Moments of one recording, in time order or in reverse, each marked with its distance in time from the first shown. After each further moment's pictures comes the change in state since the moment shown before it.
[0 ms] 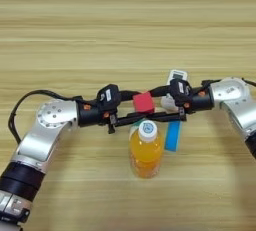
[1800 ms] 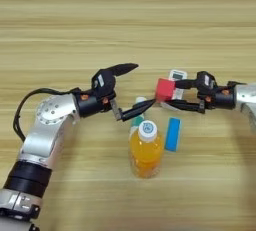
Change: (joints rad) left arm -0.013 -0.092 0.102 0.024 -0.090 -0.067 0.072; right arm 0.075 -0.088 -0.179 0.104 0.047 -0.067 -0.061
